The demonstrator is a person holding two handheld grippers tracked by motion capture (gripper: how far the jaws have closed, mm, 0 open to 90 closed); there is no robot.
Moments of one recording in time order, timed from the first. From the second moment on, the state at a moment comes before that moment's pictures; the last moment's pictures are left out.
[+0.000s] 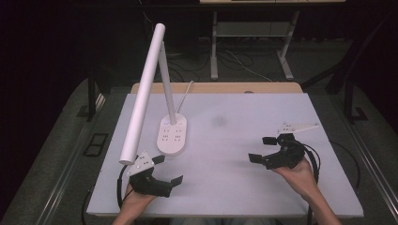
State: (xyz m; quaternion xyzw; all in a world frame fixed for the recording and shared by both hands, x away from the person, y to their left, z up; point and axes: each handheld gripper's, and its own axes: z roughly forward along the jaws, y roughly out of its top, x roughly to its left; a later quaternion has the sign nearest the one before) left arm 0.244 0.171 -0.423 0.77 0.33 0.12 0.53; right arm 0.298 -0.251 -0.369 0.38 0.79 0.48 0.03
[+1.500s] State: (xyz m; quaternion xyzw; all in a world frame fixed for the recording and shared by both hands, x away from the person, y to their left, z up) left arm 0.244 0.172 -0.423 0.77 0.33 0.12 0.53; right arm 0.356 -0.177 -0.346 0.34 0.81 0.48 0.00
